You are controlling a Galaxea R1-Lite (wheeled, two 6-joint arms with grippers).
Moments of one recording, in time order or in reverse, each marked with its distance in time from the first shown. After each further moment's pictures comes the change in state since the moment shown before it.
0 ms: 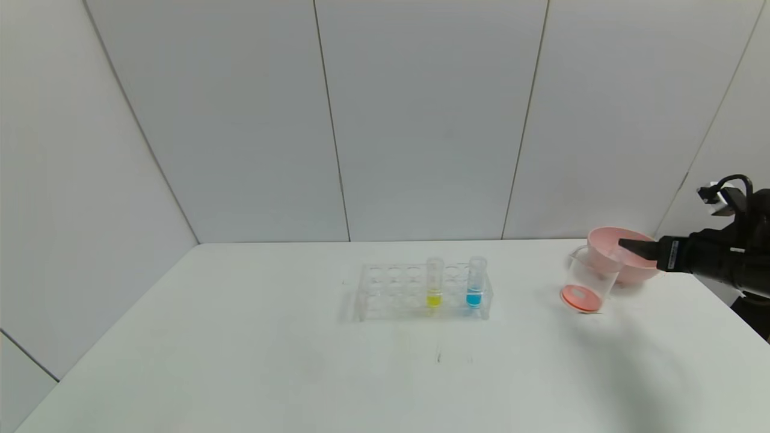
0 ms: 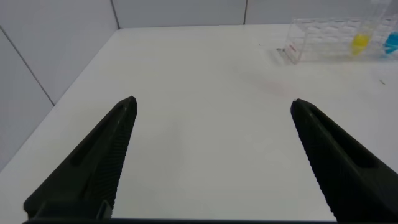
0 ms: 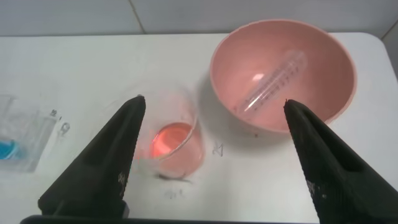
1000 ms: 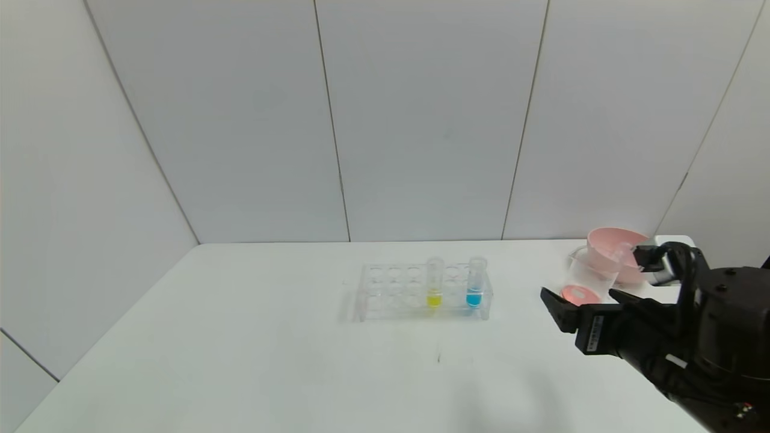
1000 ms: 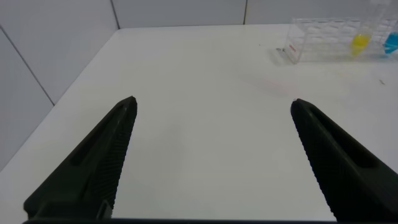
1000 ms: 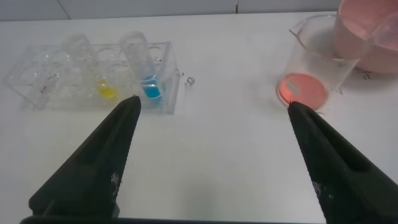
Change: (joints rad) left arm 0.000 0.000 0.000 0.000 0.000 0.000; right arm 0.804 -0.286 0.413 -0.190 -0.802 0.250
